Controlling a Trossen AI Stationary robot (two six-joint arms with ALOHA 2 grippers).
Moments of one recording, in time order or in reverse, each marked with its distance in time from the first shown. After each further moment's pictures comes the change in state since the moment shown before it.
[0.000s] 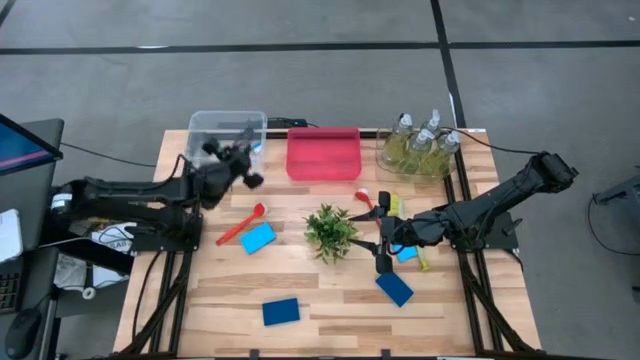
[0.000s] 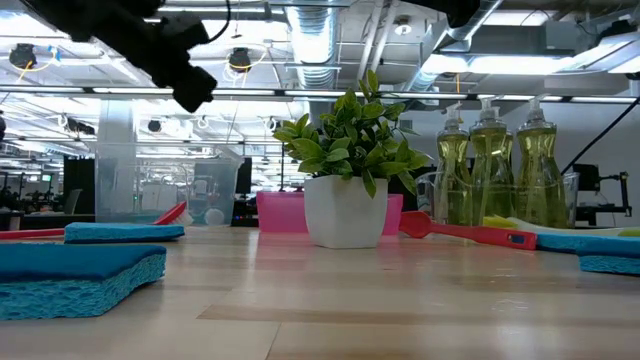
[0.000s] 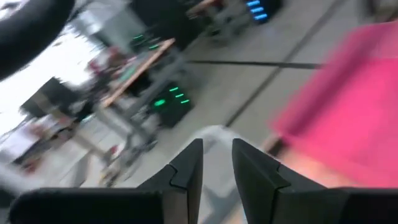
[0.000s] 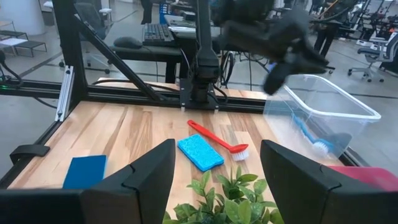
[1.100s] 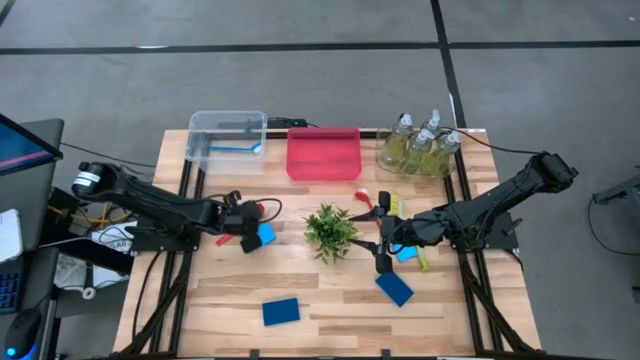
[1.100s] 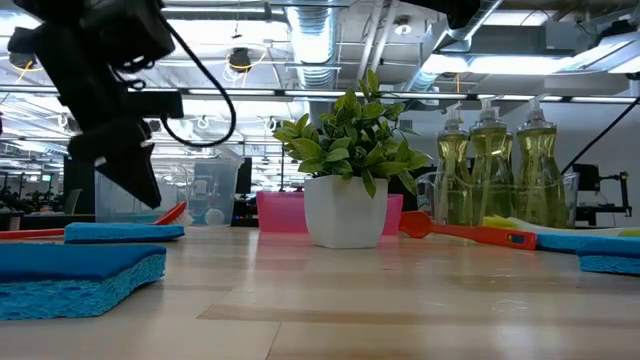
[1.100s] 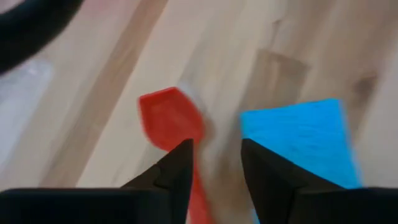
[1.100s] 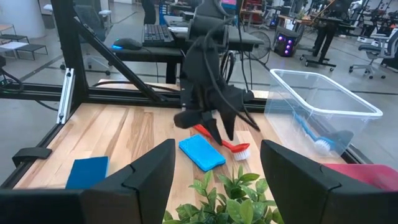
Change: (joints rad) left arm -0.351 0.290 -0.001 -0.603 0.524 -0.871; right arm 0.000 0.000 0.000 0.000 0.000 0.017
